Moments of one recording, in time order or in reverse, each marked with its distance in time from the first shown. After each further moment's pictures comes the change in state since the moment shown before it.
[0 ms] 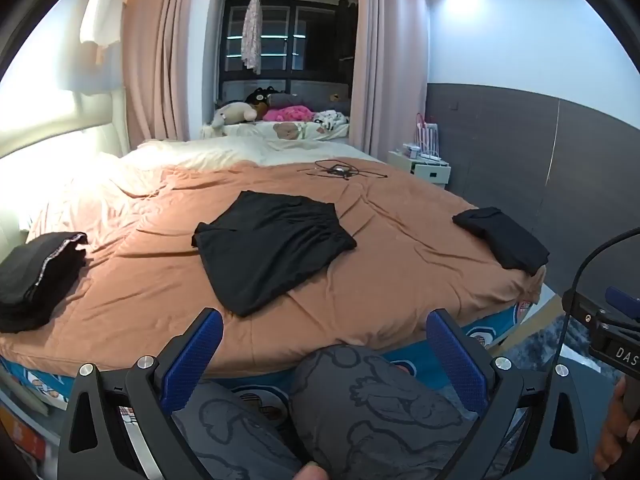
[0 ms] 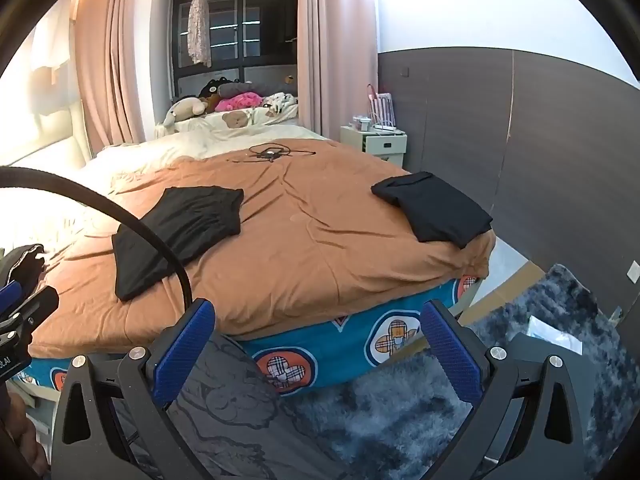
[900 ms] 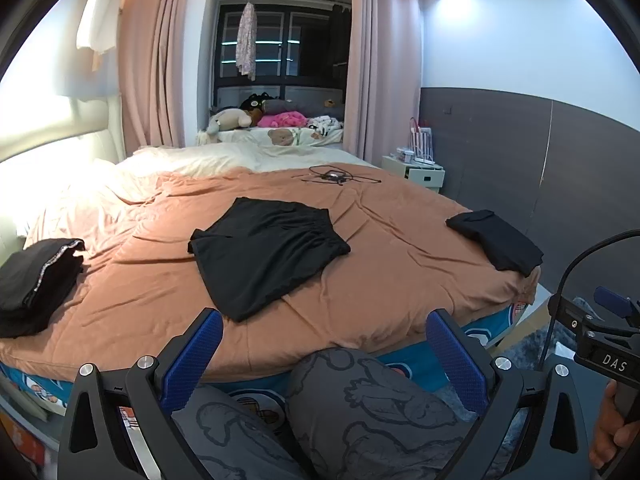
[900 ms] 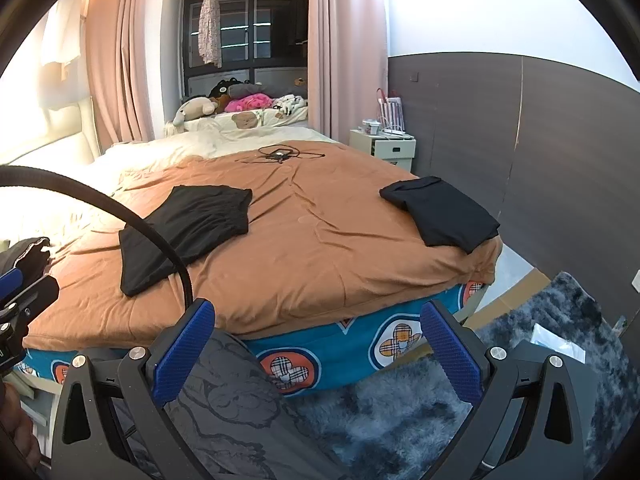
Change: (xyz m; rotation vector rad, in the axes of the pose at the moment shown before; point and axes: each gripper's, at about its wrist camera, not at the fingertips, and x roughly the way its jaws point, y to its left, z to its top) left arm -0.006 -0.003 0.002 0.012 -0.017 -0.020; right arm 0.001 -0.002 -0.002 -0.025 -0.009 0.024
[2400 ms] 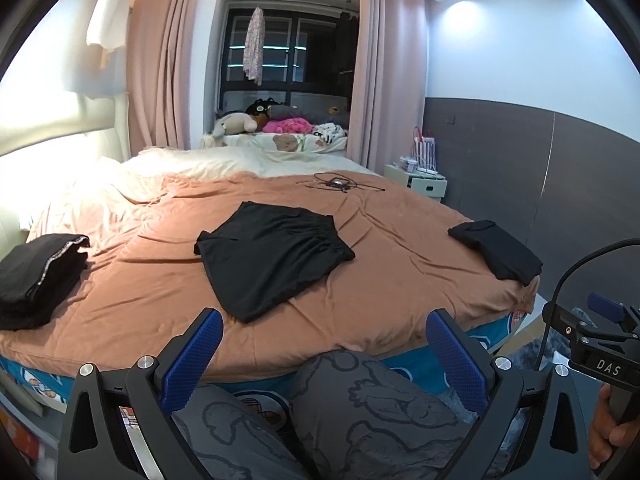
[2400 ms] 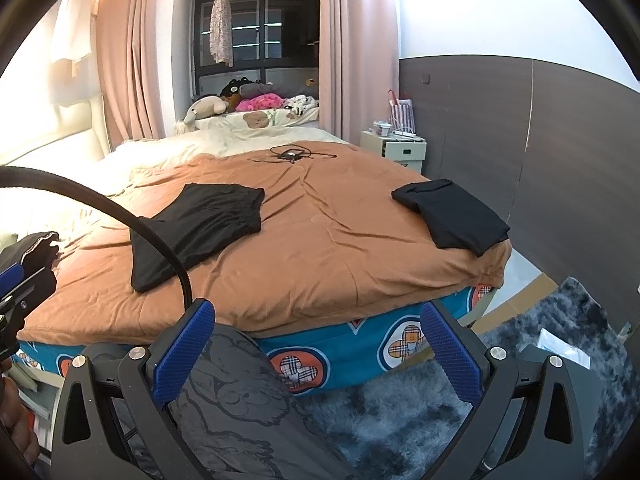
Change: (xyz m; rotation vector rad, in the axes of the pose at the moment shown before) left arm -0.010 0.011 -0.005 -0.027 -0.031 0.002; right arm -0.003 0.002 -0.004 -0.020 -0.010 0.030
